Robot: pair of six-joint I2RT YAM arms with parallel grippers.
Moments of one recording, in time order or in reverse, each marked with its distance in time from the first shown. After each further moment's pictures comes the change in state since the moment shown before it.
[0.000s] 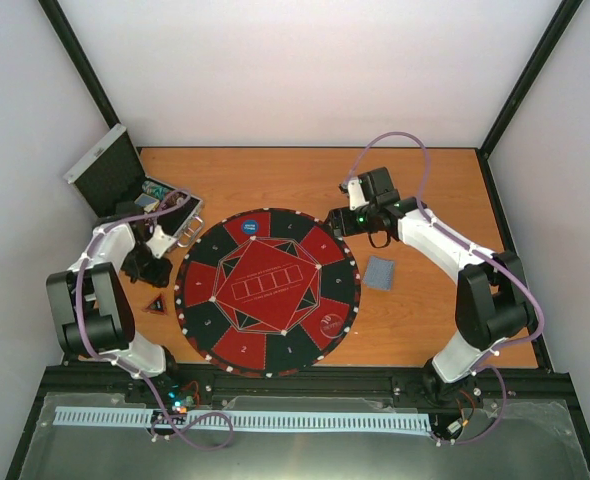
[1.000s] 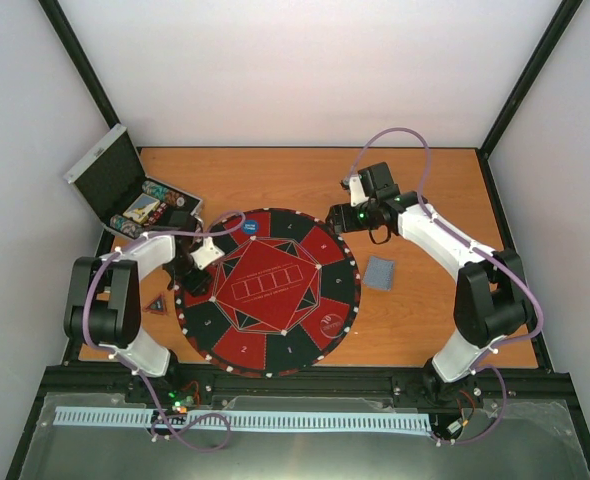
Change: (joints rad) left arm -0.338 0.054 -0.104 0.193 0.050 0.008; right arm -0.006 0.018 0.058 -0.068 0.010 0.027
